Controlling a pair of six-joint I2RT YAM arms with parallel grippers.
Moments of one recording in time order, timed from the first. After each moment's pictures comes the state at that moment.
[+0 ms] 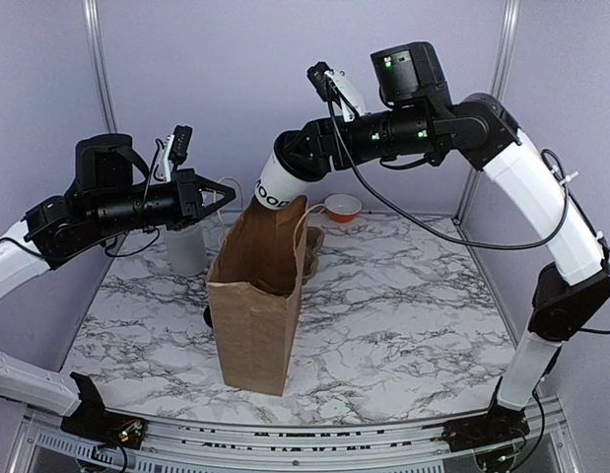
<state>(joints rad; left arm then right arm) -0.79 1.14 1.25 -0.31 0.17 -0.65 0.95 1.76 2.32 -0.95 -0.01 0.17</state>
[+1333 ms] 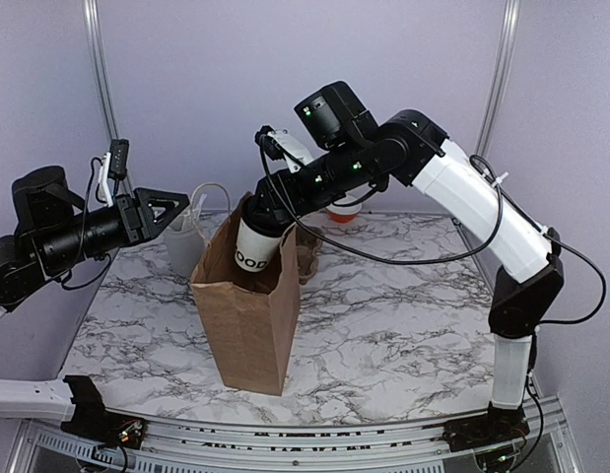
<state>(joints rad) -0.79 0.82 1.06 -0.33 0.04 -0.55 1.02 2.00 2.45 -1.13 -0.06 0.26</state>
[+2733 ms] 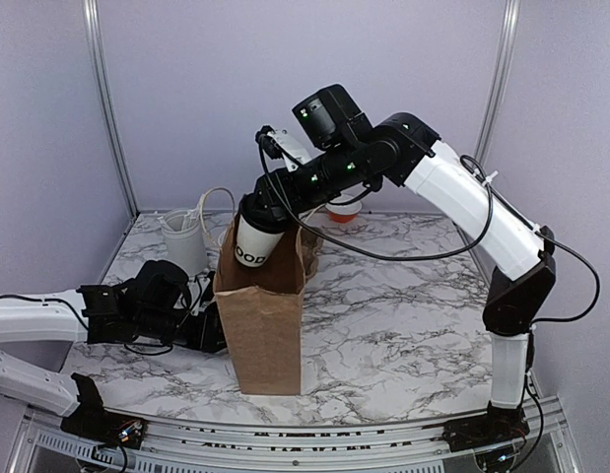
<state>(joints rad) -0.90 1.12 0.62 -0.27 0.15 -0.62 0.99 2.03 2.46 -1.09 -0.06 0.27</state>
